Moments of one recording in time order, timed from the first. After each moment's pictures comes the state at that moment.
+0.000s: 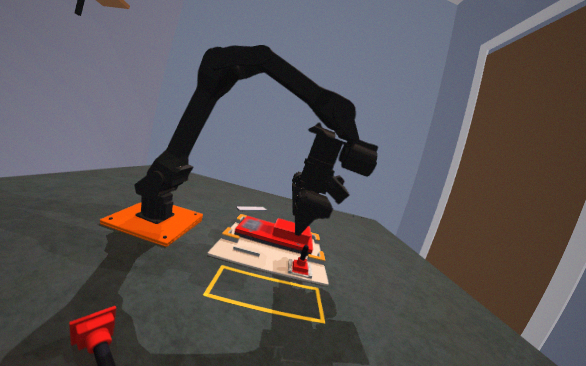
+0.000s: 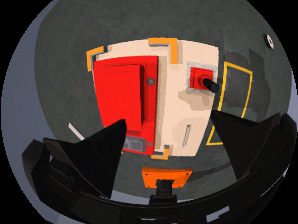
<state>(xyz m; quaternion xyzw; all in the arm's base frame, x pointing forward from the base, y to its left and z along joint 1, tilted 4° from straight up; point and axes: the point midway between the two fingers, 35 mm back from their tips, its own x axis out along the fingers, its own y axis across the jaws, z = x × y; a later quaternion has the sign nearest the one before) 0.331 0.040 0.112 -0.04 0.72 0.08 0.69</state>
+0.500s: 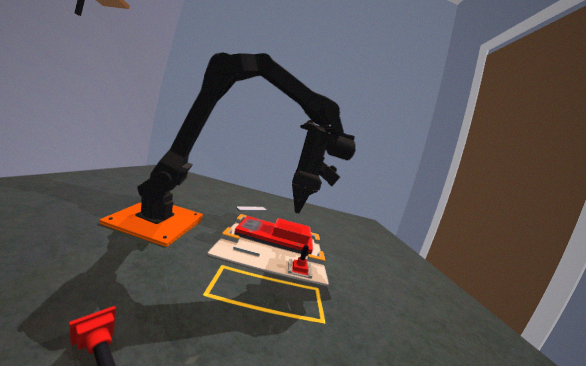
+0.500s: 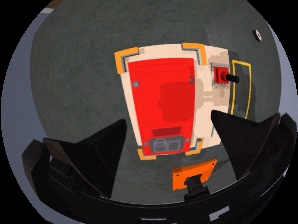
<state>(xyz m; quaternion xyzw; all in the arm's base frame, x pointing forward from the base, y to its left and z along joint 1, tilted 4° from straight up) 0.322 0.121 0.125 -0.03 0.70 -0.01 0.72</state>
